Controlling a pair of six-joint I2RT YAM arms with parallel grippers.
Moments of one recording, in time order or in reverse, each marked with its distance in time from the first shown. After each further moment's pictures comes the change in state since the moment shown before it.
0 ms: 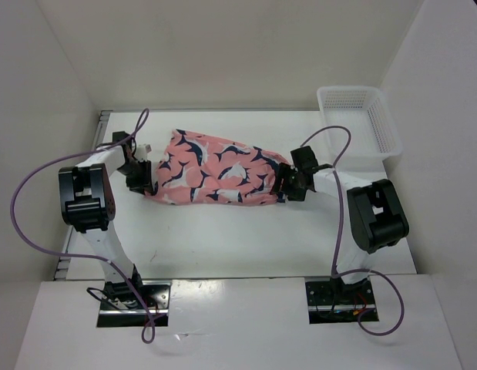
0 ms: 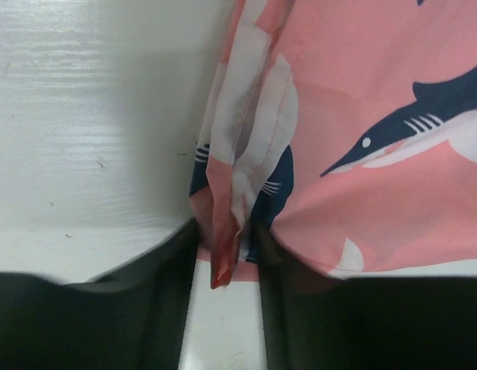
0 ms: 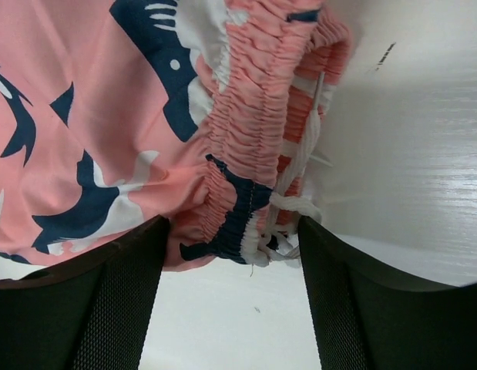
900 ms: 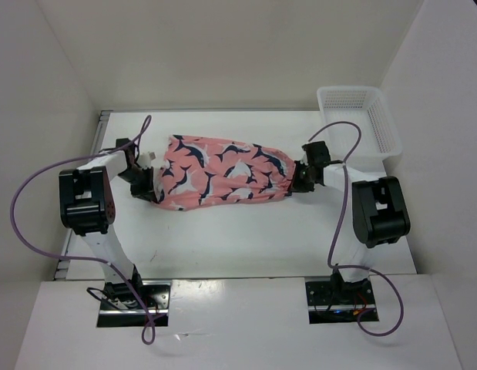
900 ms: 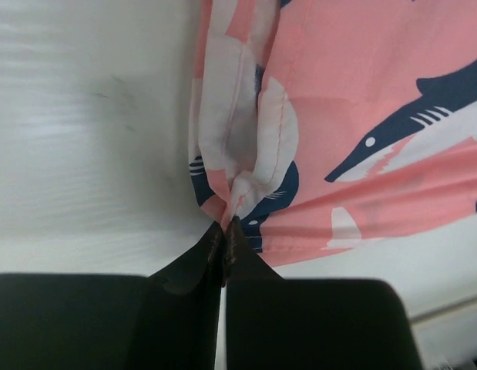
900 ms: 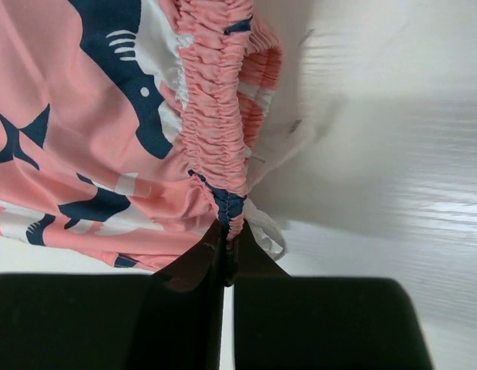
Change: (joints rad) left arm -0.010 -0.038 -0.078 -0.015 0.023 -0.032; right arm -0.116 0.023 0.015 0.028 -0.050 -0.159
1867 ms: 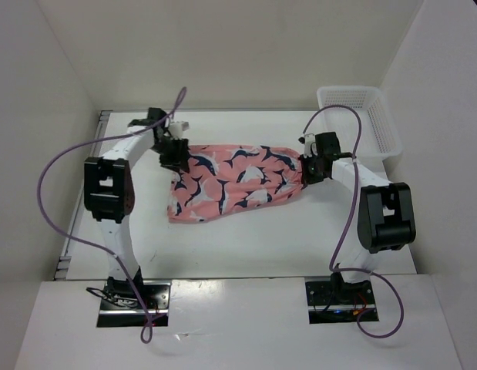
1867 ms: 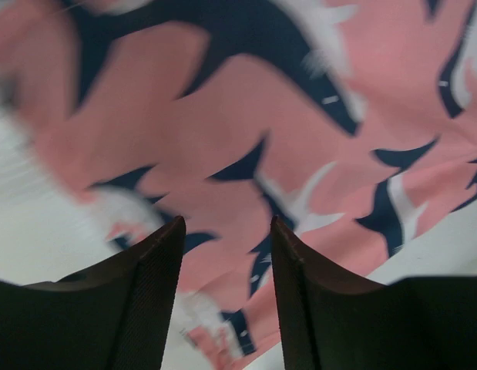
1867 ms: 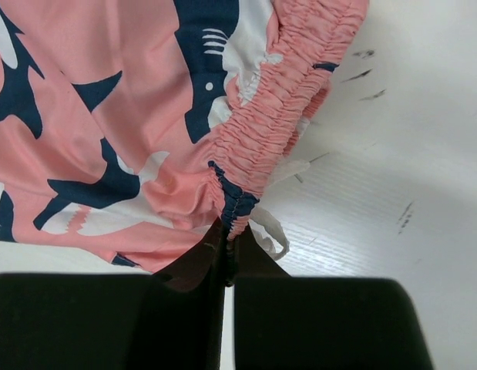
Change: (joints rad) left arm -0.216 0.141 0.420 -0.101 0.146 0.013; right arm -0.076 -0.062 0.085 -0.117 0.001 -0.541
